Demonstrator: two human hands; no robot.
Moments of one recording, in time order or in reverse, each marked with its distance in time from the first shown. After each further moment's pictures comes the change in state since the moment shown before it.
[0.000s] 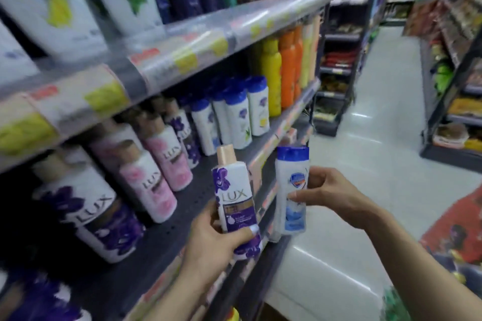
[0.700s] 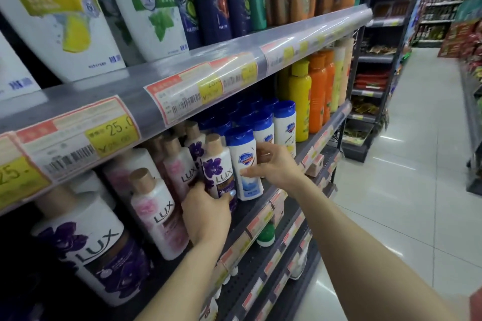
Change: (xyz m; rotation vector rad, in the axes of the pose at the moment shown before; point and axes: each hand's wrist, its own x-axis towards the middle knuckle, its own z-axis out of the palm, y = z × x) left_hand 0.105 0.030 -0.010 0.395 0.620 0.027; right_hand 0.151 -0.054 0.074 -0.182 0.024 -0.326
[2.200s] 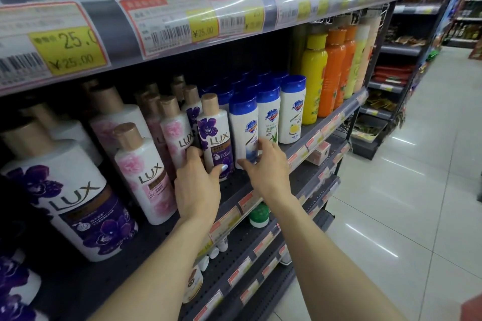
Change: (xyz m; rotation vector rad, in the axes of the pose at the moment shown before) left_hand -0.002 -0.016 0.015 0.142 0.084 0.194; right_hand -0.018 0.045 0.041 -0.430 0.274 0.000
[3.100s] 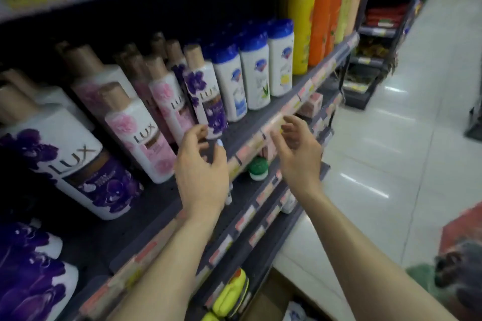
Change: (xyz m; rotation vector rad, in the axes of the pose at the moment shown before) left_hand -0.056 -0.007 -0.022 -0.325 -0.053 0.057; right_hand -0.075 0.036 -0.027 0.355 0.252 0.083
